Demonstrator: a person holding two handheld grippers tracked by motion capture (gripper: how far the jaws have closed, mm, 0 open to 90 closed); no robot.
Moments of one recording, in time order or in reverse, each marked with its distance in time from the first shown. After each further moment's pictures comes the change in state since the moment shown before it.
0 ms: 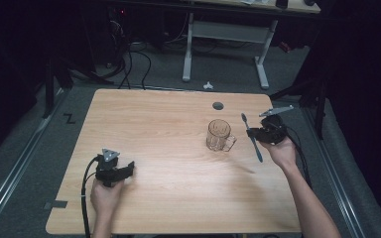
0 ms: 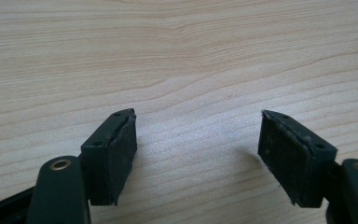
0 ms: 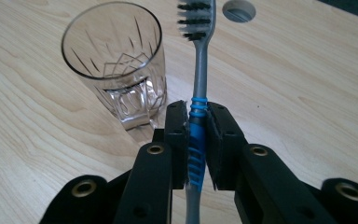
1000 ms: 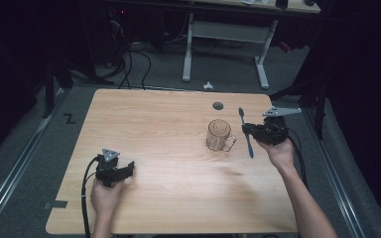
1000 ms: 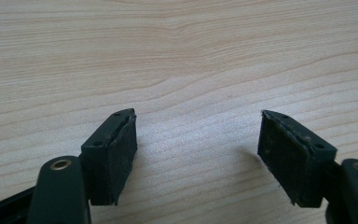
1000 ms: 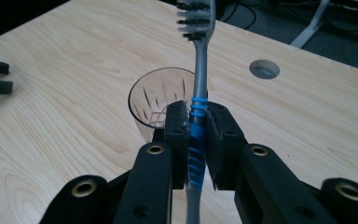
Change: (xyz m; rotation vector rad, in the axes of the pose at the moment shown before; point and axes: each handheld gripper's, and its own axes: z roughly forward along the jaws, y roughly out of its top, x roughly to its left) left arm 0.000 0.000 0.000 0.001 0.003 0.002; right arm 0.018 0.003 -0.020 -0.210 0.098 -0.008
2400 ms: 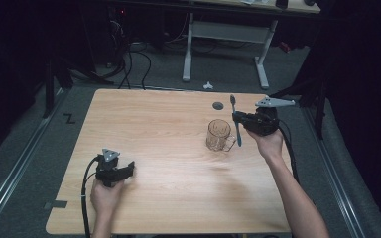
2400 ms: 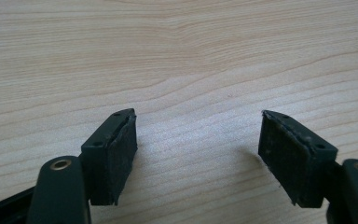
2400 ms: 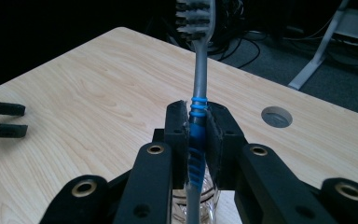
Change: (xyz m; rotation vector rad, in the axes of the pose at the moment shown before) left arm 0.000 0.000 0.000 -0.001 0.003 0.002; right arm 0.013 0.030 0.016 -0.123 0.026 -0.007
